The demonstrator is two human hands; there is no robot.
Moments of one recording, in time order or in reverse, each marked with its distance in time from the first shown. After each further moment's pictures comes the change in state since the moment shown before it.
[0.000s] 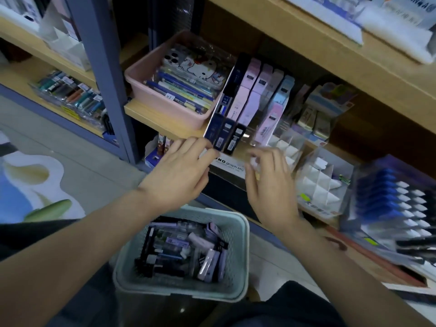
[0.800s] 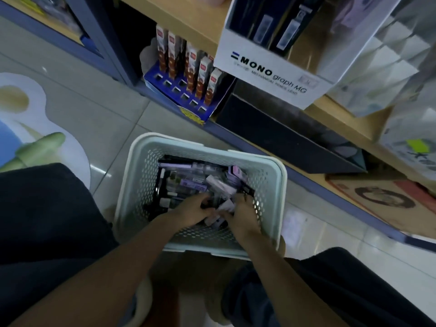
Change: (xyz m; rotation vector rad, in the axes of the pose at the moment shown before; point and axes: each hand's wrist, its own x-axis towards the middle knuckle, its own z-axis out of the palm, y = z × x) left_hand -0.158 0.032 0.223 -0.897 -0.982 -0.919; right_hand -0.205 0.015 0.181 0.249 -0.954 0.903
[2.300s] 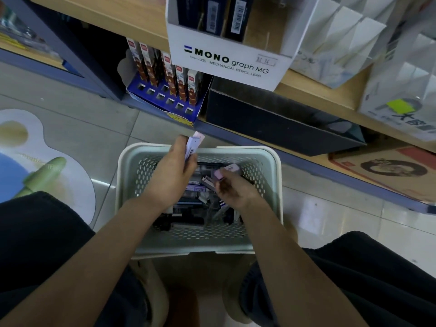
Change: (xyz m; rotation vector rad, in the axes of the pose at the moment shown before) left_hand -0.051 0.069 -0.072 0.144 0.548 0.414; right_hand 0.038 -0.047 -0.024 1.655 -0.215 0.609
